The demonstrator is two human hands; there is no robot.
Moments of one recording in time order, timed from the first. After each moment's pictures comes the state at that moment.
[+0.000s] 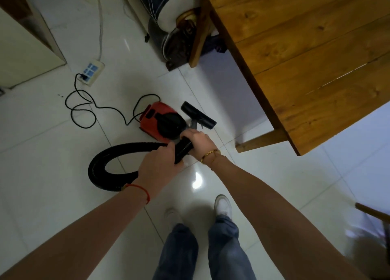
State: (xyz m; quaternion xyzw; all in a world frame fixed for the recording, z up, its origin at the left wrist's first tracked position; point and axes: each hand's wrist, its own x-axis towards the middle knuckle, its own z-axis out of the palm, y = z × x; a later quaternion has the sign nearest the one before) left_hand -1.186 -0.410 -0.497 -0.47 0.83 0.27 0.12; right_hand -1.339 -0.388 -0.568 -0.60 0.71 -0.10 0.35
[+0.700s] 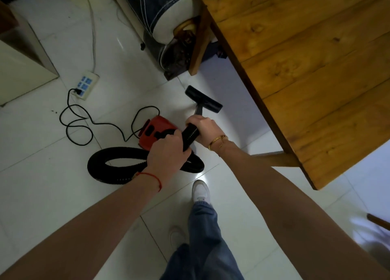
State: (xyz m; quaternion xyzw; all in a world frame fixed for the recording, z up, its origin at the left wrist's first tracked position) left_hand -1.256 -0.515 -0.522 -0.47 0.85 0.23 0.12; right_hand -1.407 -0.498 -0.590 -0.62 0.72 -0.07 0.31
